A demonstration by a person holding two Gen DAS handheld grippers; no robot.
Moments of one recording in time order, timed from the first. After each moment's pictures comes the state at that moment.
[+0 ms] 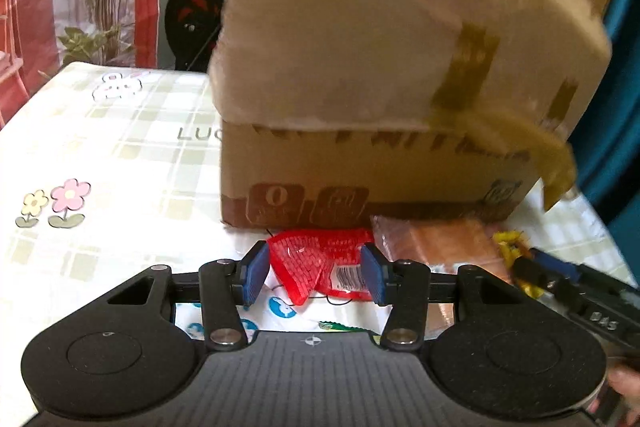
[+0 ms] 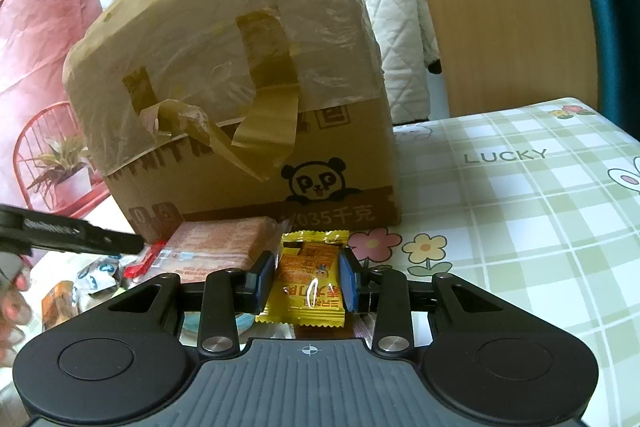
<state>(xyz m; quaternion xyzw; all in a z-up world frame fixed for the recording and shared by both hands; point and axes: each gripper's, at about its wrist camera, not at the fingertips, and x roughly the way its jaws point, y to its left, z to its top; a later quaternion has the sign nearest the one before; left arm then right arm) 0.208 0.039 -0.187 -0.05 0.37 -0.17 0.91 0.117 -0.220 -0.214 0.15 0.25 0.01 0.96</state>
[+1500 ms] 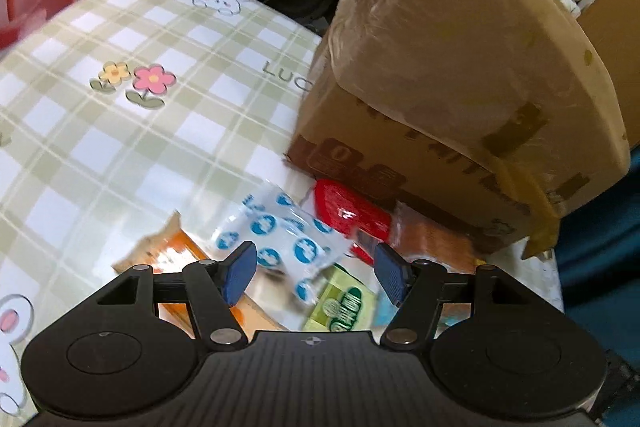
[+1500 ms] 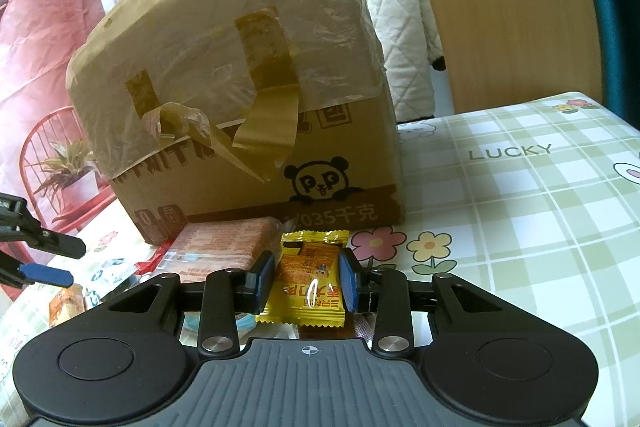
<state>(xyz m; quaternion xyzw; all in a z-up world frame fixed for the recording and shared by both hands) 0.183 0.088 -0.178 -0.23 0.45 -0.08 0.86 0.116 -0.217 -0.214 0.17 0.25 0.02 0.95</state>
